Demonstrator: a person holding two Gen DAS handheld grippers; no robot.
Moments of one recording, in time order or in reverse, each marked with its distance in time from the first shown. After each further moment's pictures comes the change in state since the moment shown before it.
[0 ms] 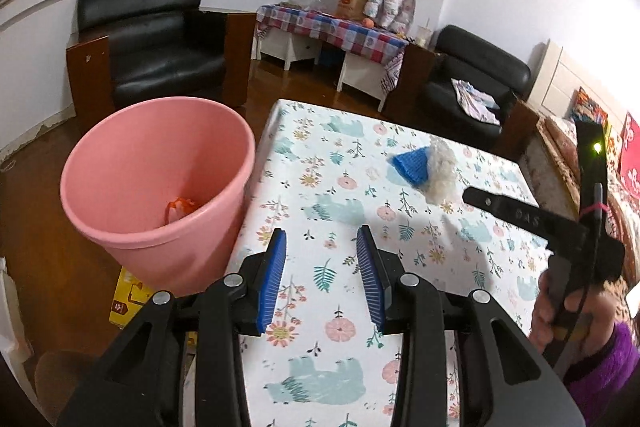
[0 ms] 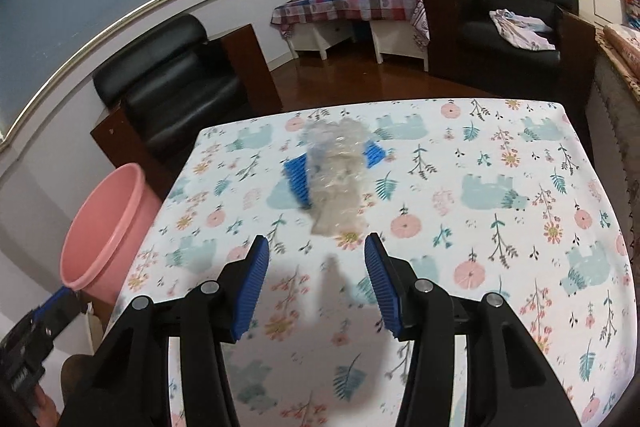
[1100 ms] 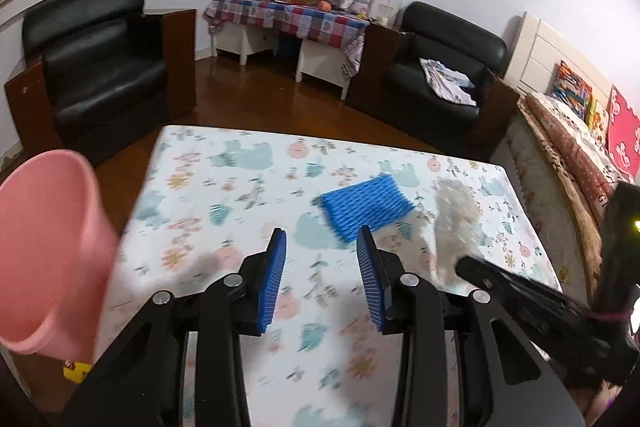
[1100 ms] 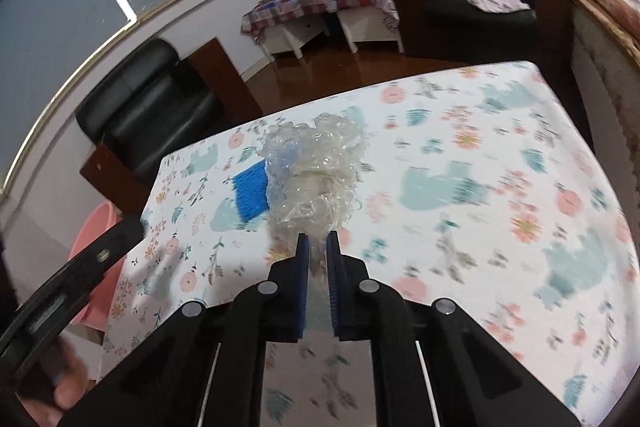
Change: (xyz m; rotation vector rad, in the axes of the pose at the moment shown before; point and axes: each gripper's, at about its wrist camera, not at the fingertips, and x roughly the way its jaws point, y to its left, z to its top) left arm 0.117 -0.093 0.058 0.094 0.049 -0.097; right arm 0.002 -0.071 -0.002 0.181 0.006 0.001
